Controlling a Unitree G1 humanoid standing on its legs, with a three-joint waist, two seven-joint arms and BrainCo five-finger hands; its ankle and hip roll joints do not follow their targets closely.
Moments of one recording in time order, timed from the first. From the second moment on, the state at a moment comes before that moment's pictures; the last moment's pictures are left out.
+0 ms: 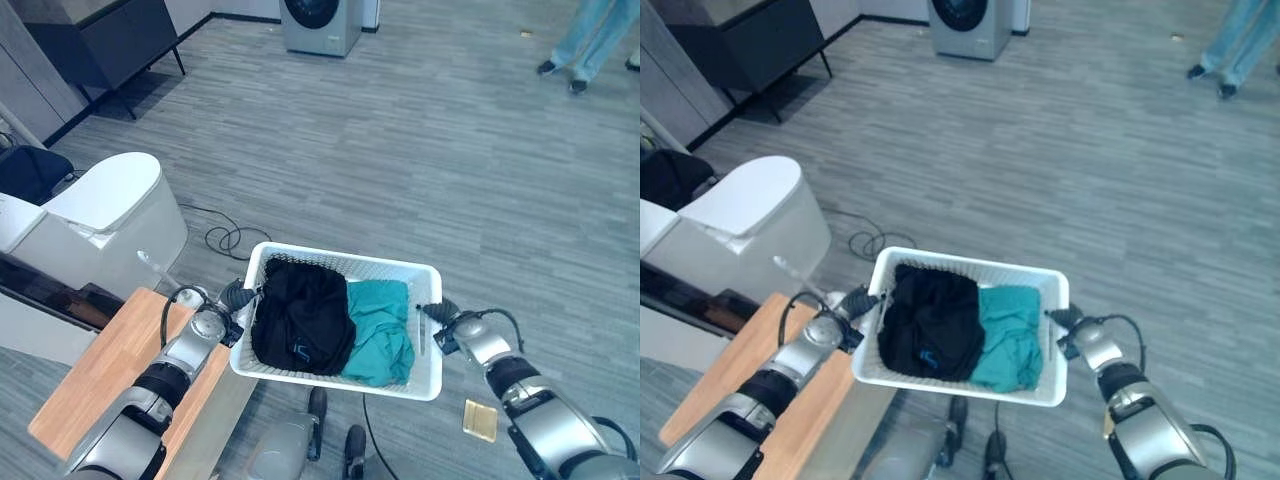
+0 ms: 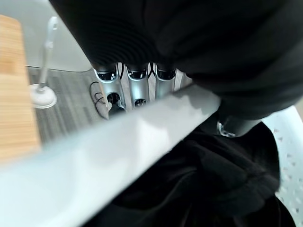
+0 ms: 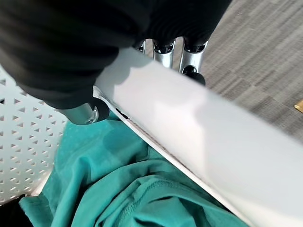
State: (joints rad) left arm -0.53 0.51 -0.51 0.69 -0.15 0.14 0.03; right arm -0.61 -0.42 0.44 1.01 0.15 0.24 0.03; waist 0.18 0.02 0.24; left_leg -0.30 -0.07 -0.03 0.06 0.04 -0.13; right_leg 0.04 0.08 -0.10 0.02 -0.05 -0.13
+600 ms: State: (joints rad) left arm -0.61 0.53 -0.49 0.72 -0.18 0.13 0.04; right arm -0.57 -0.39 0.39 0.98 0.18 0.22 0.06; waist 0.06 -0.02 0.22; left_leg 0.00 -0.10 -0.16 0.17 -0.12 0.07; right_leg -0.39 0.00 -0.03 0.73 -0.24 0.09
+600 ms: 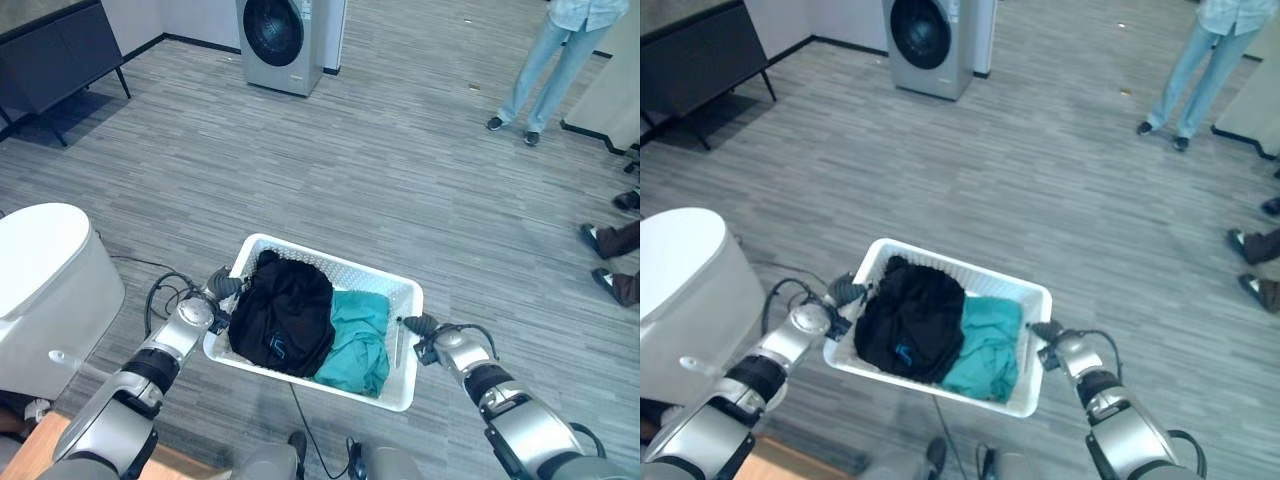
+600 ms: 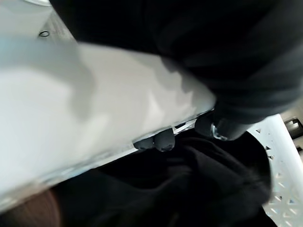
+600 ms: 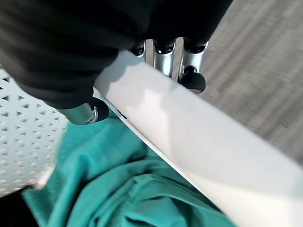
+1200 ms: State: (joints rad) left arm -0.51 0.53 -0.44 0.67 -0.16 0.10 0.06; right arm -0.55 -0.43 0.40 0.82 0.18 0.24 0.00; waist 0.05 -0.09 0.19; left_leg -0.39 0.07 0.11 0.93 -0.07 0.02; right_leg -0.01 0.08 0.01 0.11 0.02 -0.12
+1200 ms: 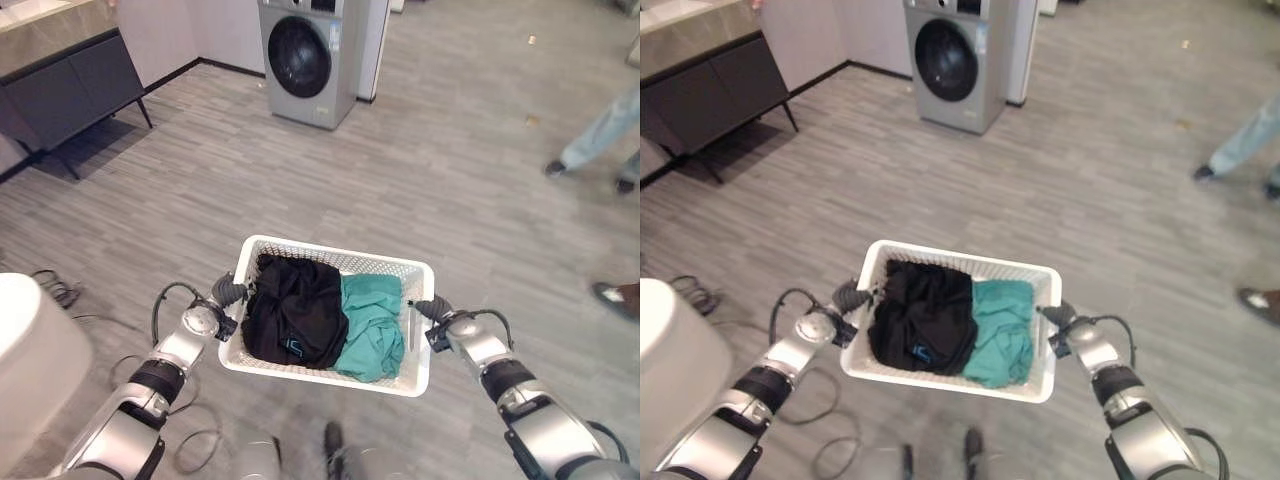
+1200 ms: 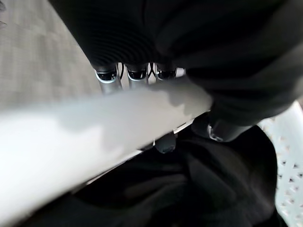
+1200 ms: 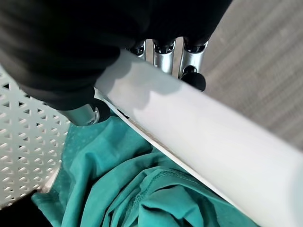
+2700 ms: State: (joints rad) left arm -0.59 0.53 -0.37 0.59 -0.16 0.07 0.10; right arm -0.40 -0.51 0.28 0.48 0.14 0.25 -0.02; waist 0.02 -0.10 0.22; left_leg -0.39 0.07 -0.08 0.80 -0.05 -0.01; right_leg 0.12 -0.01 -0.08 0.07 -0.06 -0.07
